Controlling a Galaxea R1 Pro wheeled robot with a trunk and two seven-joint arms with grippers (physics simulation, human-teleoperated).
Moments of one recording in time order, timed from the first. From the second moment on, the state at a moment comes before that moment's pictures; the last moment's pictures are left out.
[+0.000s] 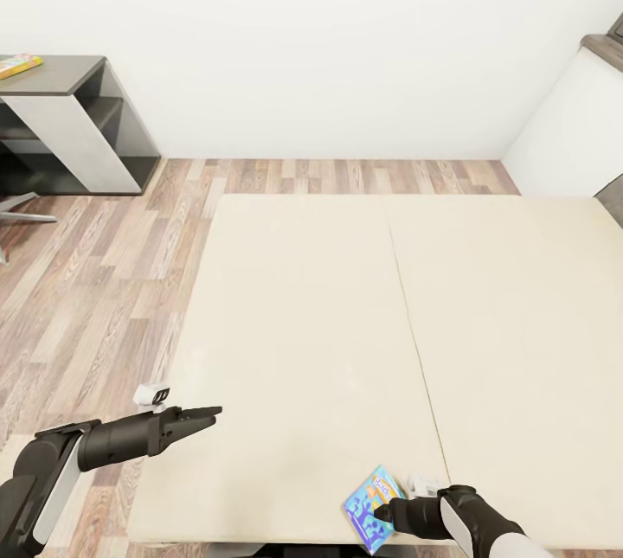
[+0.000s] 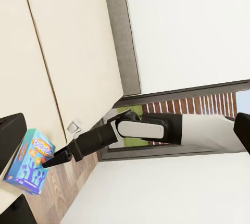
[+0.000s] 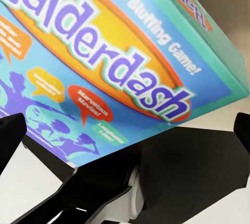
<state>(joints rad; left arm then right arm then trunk) -0.30 0.26 0.17 -1.31 0.26 0.82 -1.48 -0.57 -0.03 -0.14 -0.23 0.03 0.44 0.39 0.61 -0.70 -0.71</state>
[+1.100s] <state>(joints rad) -0.30 0.26 0.17 -1.31 0.26 0.82 -1.48 -0.57 0.01 -0.14 -0.25 0.05 0.34 0.40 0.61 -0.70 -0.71</state>
